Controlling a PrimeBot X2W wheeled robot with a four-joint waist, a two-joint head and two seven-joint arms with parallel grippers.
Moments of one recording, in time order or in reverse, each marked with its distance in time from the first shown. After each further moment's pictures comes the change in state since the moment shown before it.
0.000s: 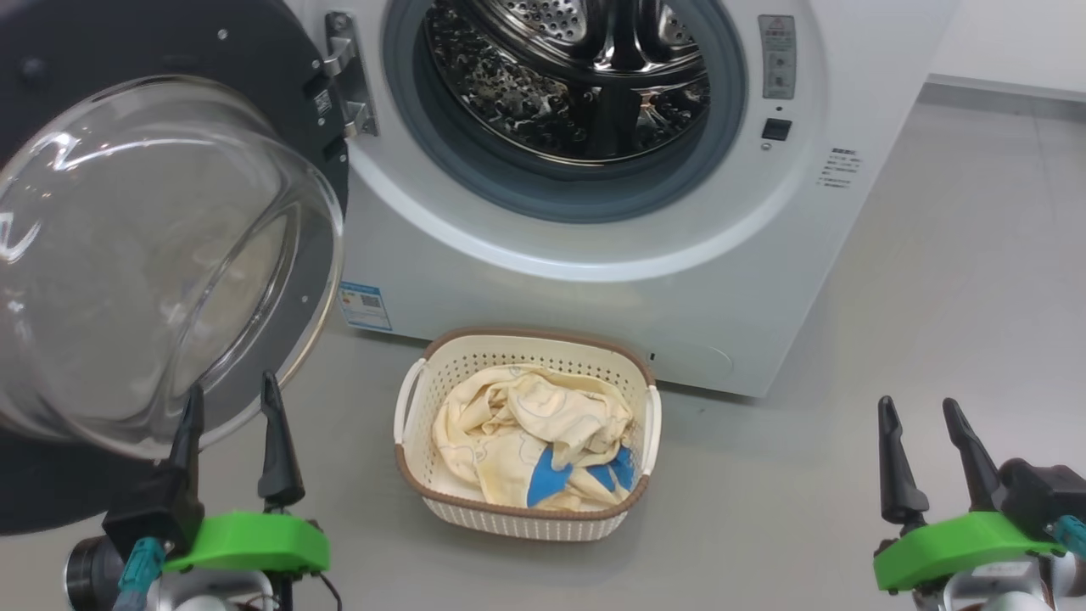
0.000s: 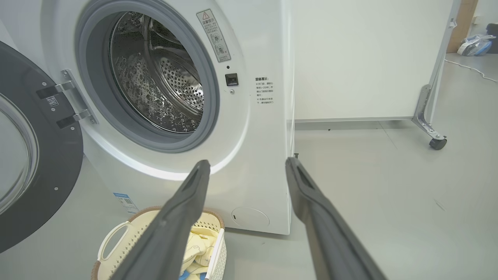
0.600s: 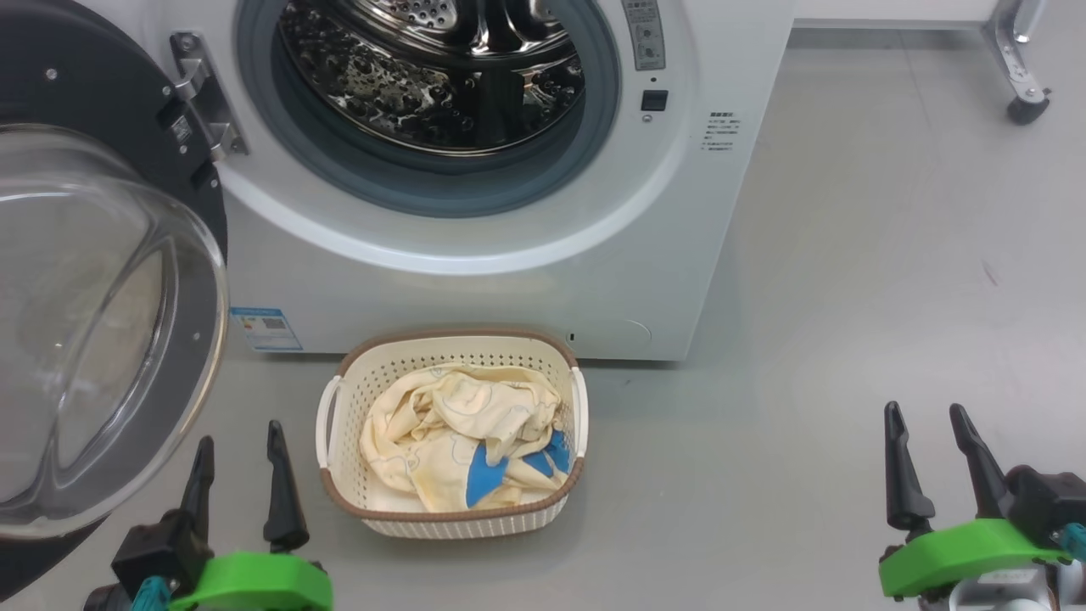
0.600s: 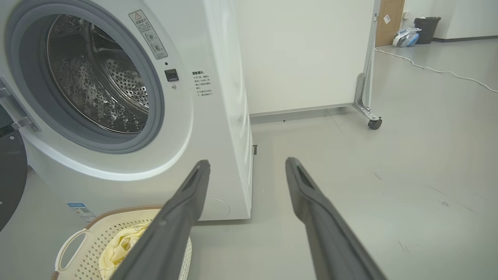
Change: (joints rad) left arm 0.060 -0.052 0.037 0.115 0.002 -0.096 -0.042; right arm 0.019 0.000 -0.016 -0.020 -0.007 0.000 0.000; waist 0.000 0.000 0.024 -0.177
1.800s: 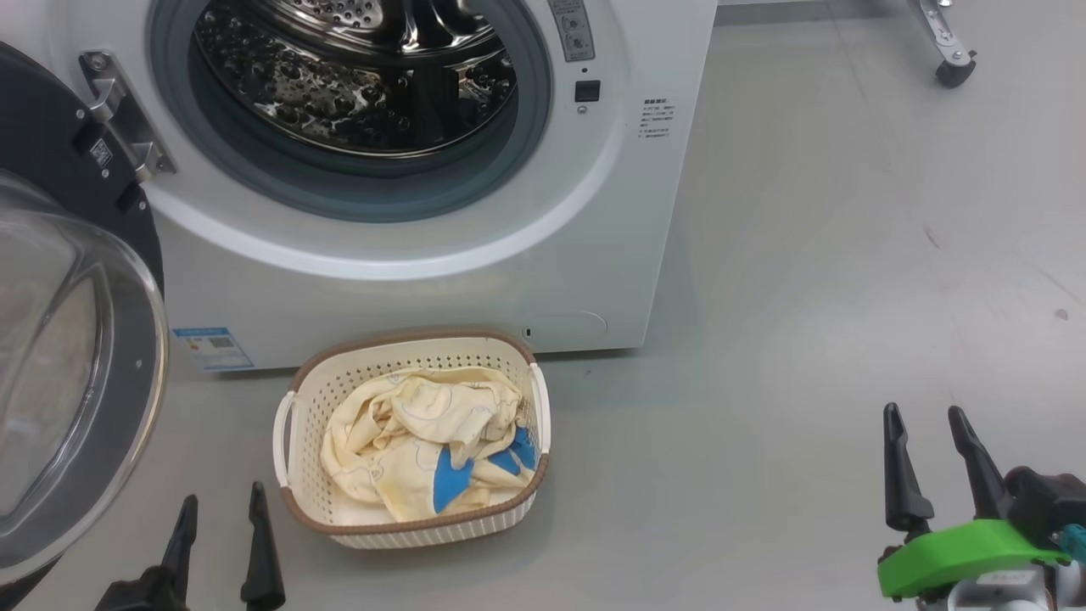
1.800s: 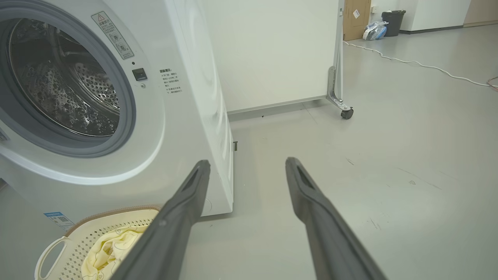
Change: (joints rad) left arm 0.105 -0.049 0.160 0.036 0.113 -0.174 0.000; right arm -0.001 0.004 0.001 0.007 0.011 0.000 0.000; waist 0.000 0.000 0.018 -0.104
